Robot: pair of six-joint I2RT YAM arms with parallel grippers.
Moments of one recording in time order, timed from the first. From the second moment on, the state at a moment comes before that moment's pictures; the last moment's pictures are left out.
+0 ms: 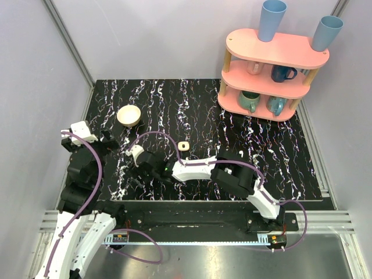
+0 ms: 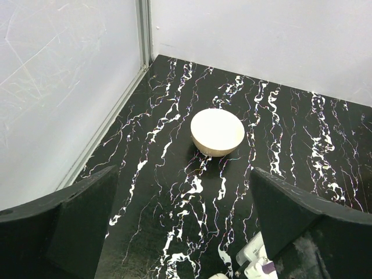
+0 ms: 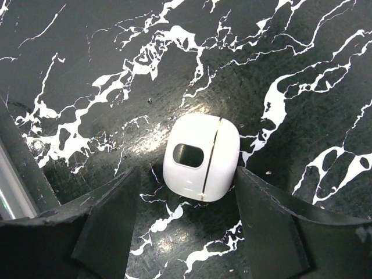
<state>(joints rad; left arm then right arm) -0.28 0.43 0.76 -0.41 -0.55 -0.13 1.22 2.23 1.53 0.06 0.06 0.30</state>
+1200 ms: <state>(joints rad) -0.27 0.40 0.76 -0.40 -0.56 -0.15 1.23 2.24 1.54 0.06 0.15 0.23</state>
